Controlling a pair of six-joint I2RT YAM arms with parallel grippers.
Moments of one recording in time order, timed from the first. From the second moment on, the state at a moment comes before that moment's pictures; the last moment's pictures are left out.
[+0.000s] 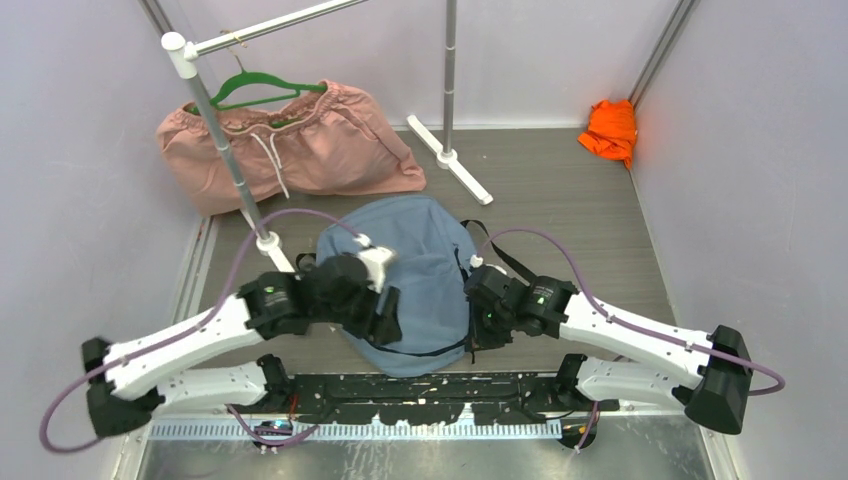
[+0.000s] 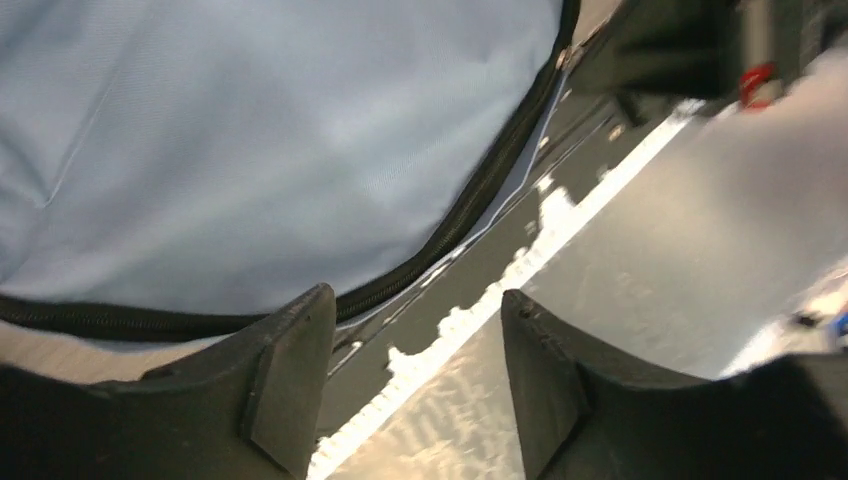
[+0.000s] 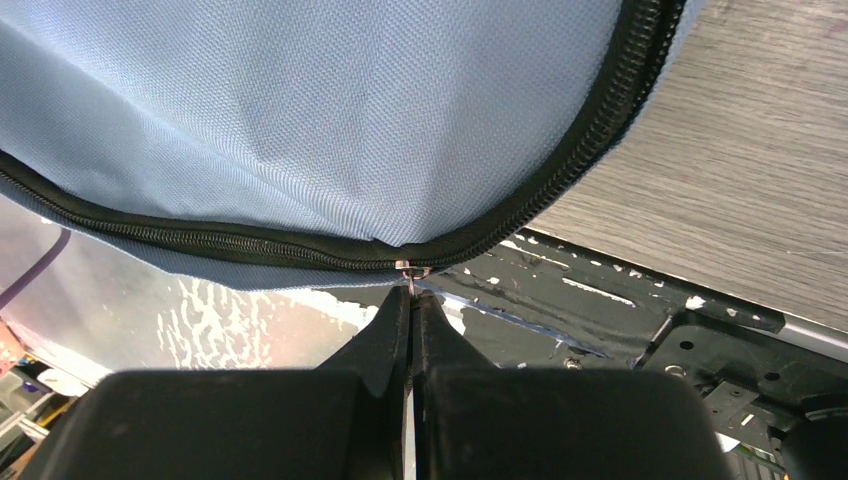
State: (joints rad) left arm -1.05 0.94 0.96 -0.82 0.06 -0.63; right arm 1.03 1.03 0.78 -0.87 -0.06 0.94
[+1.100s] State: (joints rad) left arm -1.37 1.37 1.02 -0.54 0.02 -0.14; right arm 1.02 0.92 0.79 -0.87 -0.06 0.98
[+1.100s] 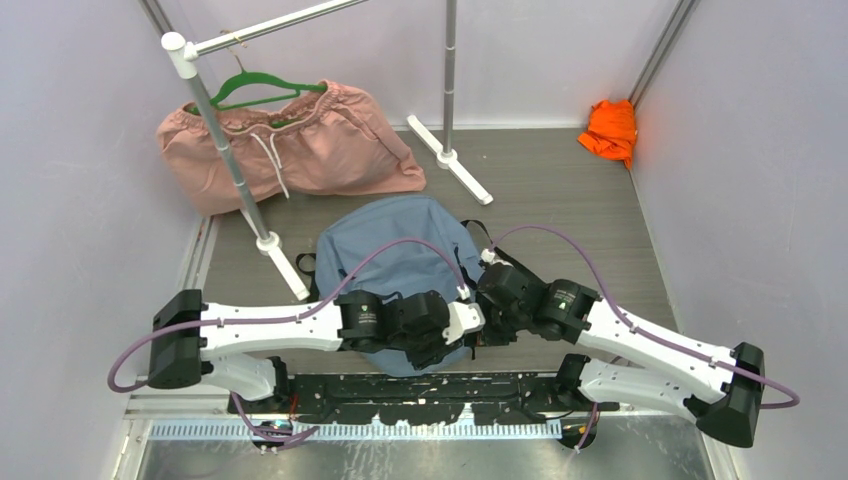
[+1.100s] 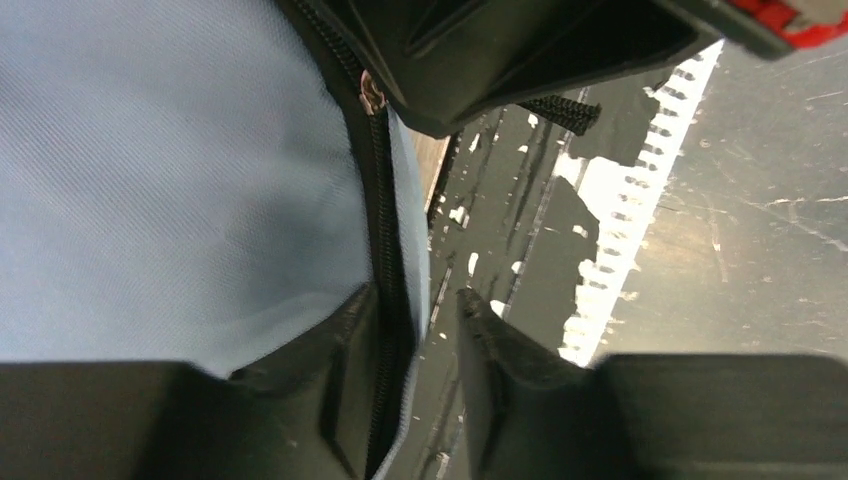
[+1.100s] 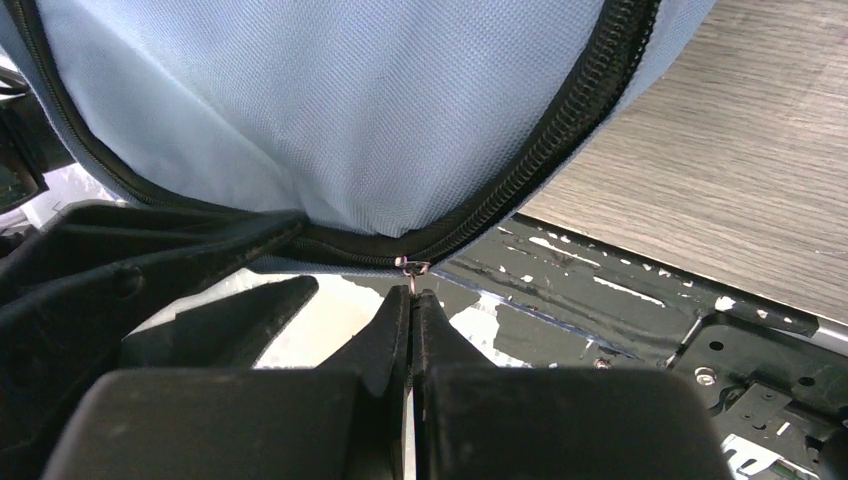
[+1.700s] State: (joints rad) left arm -1.37 0.99 0.77 -0.48 -0.03 -0.25; right arm 0.99 0.89 0.80 -0.89 0.00 0.99
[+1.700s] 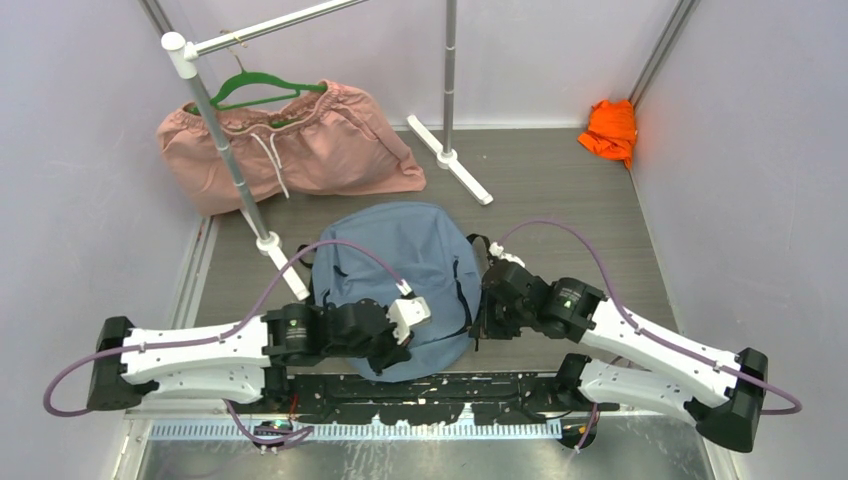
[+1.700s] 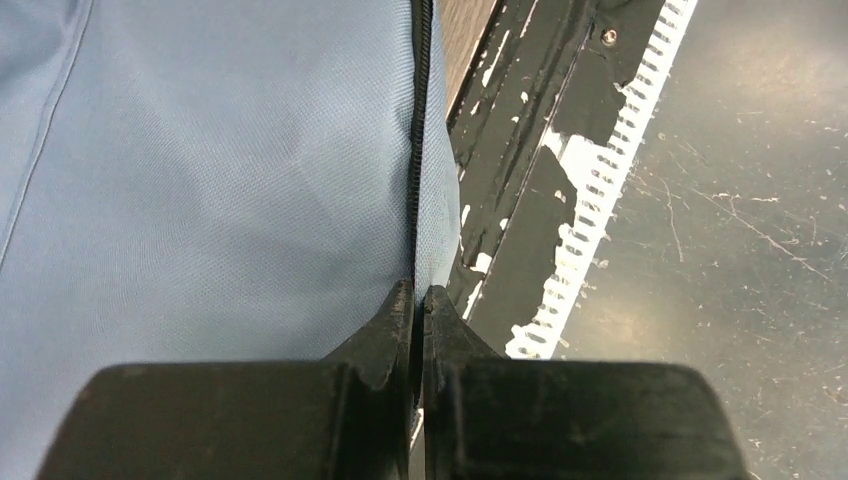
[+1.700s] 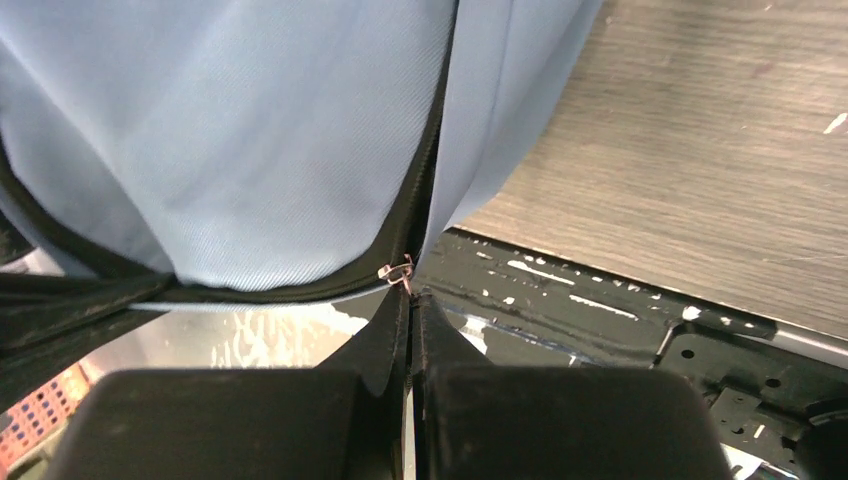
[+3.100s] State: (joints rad) left arm -1.41 1.38 0.92 -0.18 -0.26 -0.44; right arm 0.56 1.05 0.75 -0.76 -0.30 0.78
